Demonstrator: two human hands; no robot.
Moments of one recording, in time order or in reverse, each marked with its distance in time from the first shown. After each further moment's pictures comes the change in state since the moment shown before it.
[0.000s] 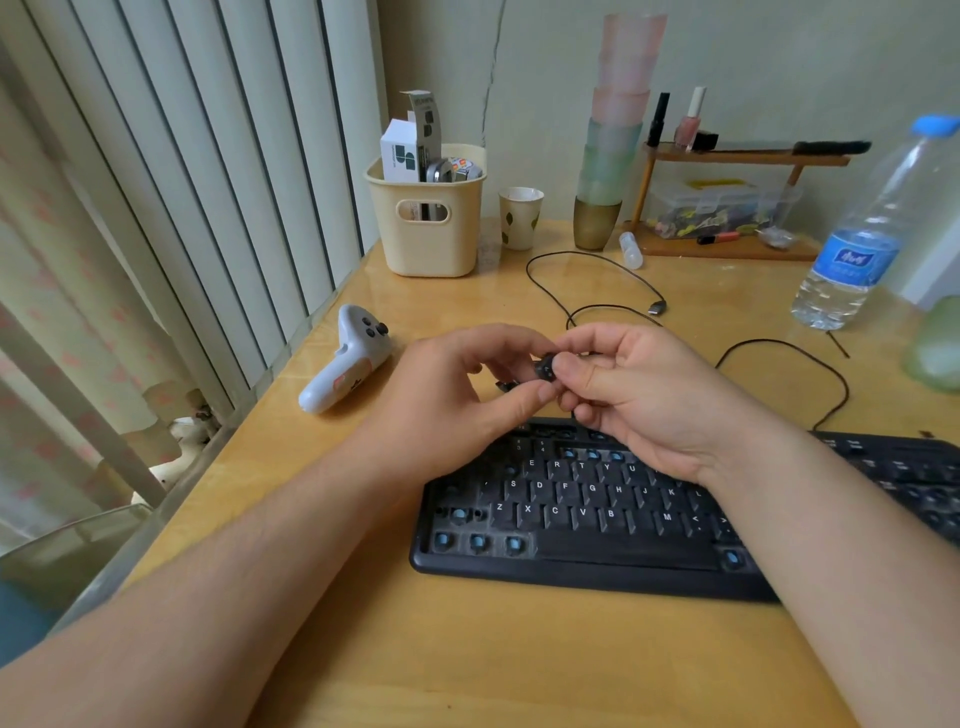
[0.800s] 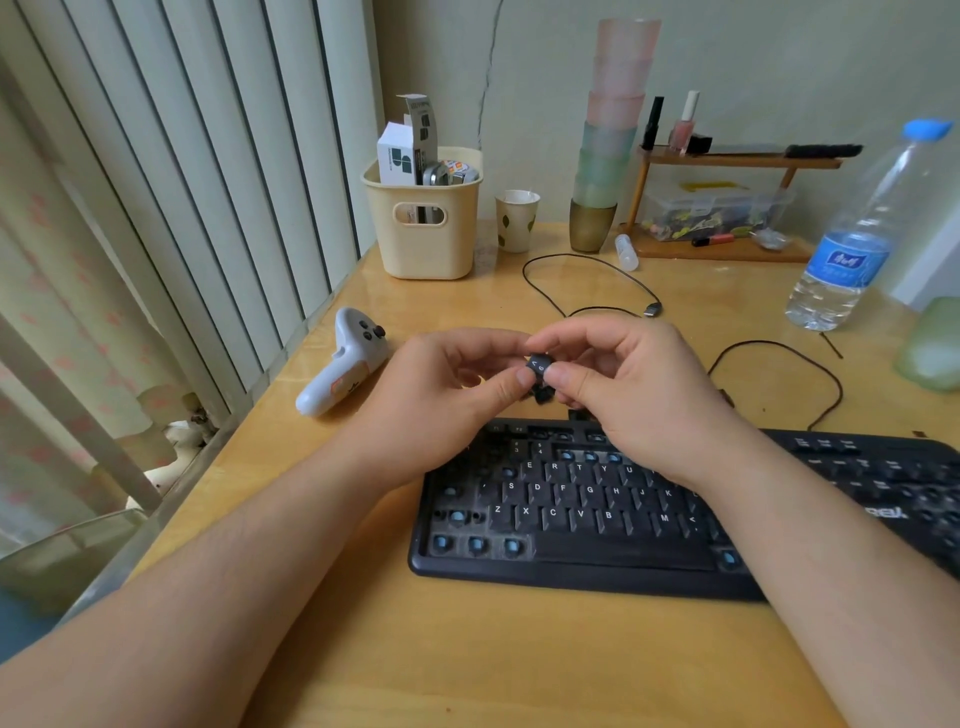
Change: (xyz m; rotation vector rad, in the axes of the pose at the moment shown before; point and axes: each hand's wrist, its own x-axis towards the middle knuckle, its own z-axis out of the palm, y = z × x) left_hand 0.000 -0.005 -0.003 -0.254 -0.049 -0.195; right_hand -0.003 0.005 0.001 -0.470 0.105 -0.434
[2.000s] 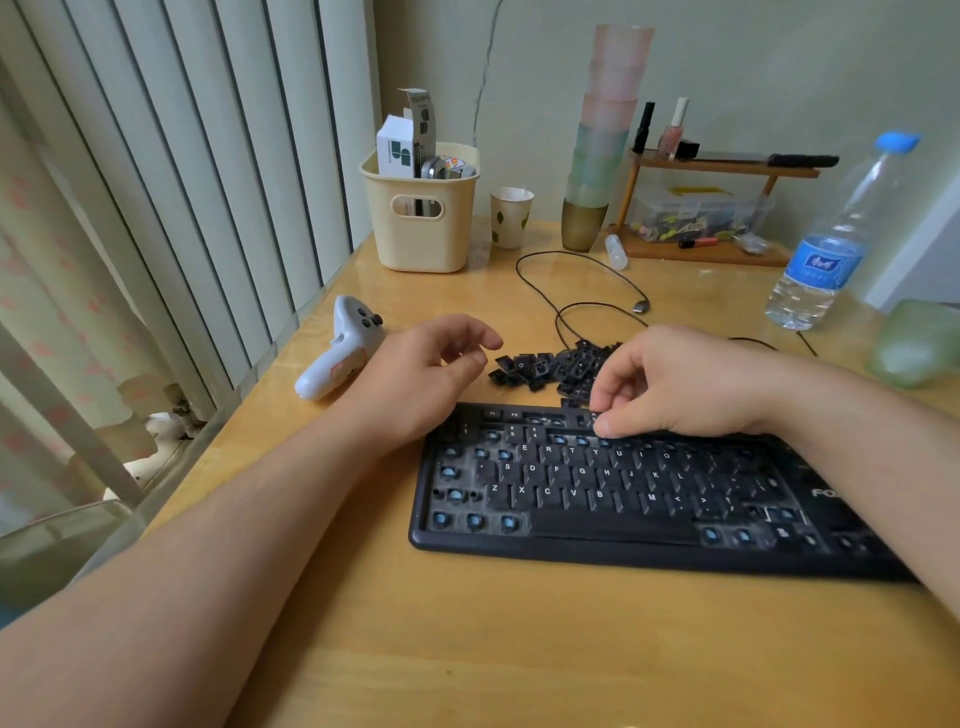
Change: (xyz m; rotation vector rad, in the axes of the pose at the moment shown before) left_hand 0.007 -0.015 -0.014 0.299 0.042 -0.098; right_hand 0.008 -0.009 -0.052 -0.526 -0.465 0.333
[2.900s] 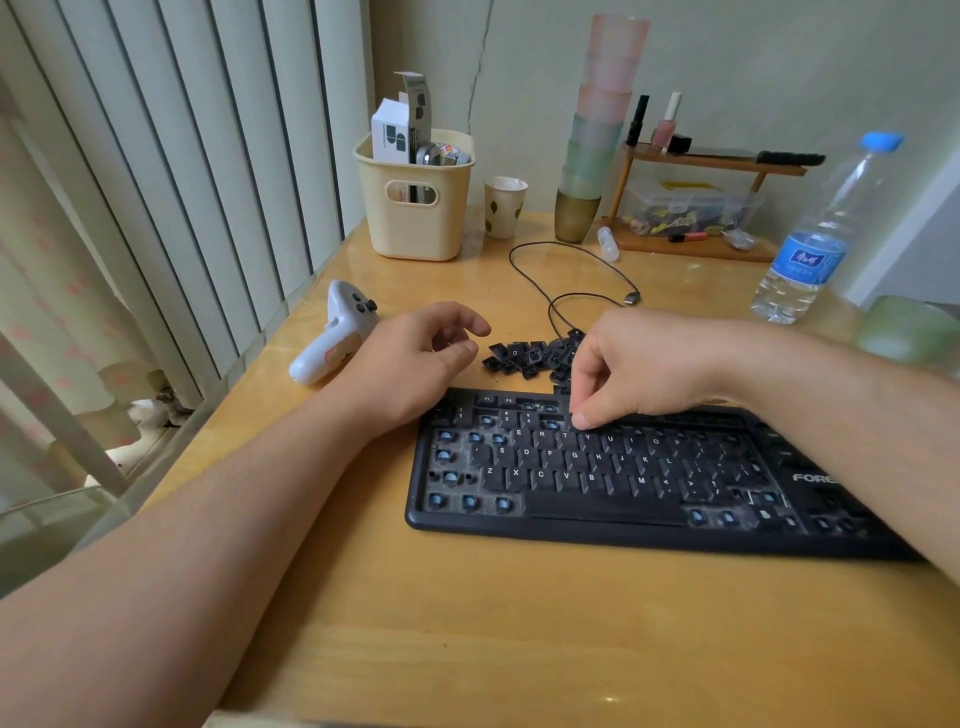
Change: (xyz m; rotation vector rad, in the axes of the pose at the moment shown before) left_hand 0.003 -0.010 -0.001 0.015 0.010 -0.038; right_hand 0.011 -0.026 -0.001 -0.280 -0.111 0.028
